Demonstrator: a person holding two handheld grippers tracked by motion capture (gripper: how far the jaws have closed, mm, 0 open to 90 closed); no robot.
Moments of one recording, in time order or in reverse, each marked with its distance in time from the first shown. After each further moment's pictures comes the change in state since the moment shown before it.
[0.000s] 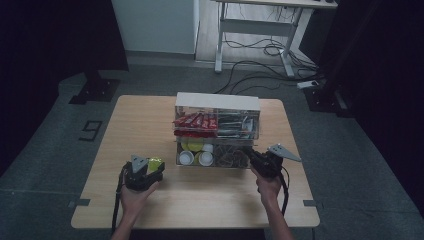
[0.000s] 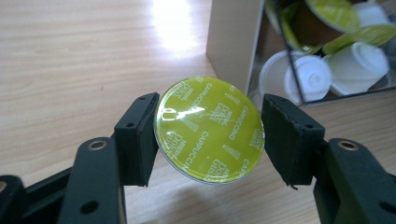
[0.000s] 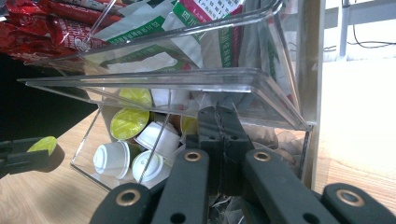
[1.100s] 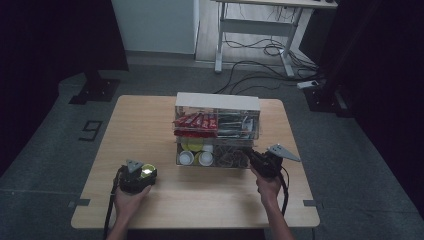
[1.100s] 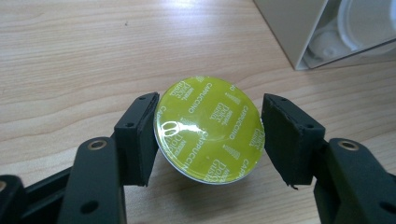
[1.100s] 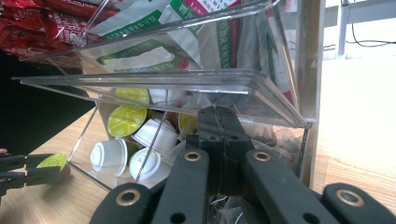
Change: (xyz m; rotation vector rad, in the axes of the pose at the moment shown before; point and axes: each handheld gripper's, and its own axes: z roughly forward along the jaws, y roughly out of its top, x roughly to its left) left arm 0.026 -0.025 0.017 0.143 0.040 -0.026; right arm -0.001 -0.001 0.001 0.008 -0.005 -0.006
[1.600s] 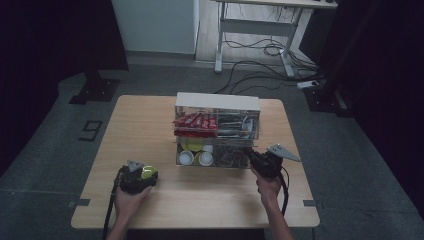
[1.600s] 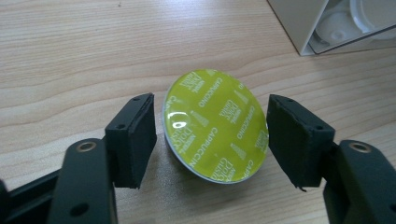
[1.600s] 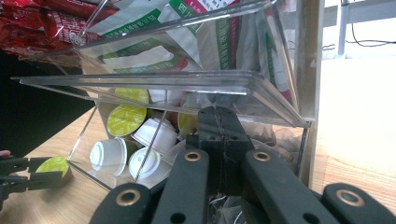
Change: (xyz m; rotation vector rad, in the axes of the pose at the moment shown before) left arm 0.002 -0.001 0.004 0.027 -0.023 -0.009; right arm 0.000 0.000 0.000 0.002 -0.001 0.000
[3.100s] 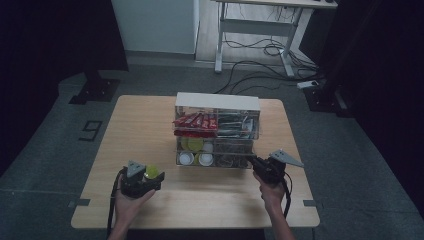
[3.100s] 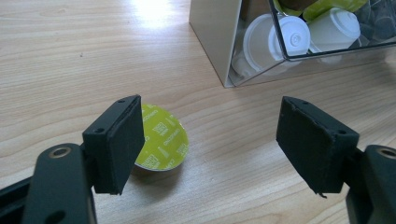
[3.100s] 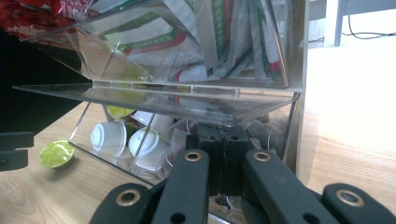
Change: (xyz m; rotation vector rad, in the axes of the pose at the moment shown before) left arm -0.024 0.009 -0.037 -0.102 -0.114 0.041; right arm 0.001 -0.010 -0.016 0.038 -0.015 -0.004
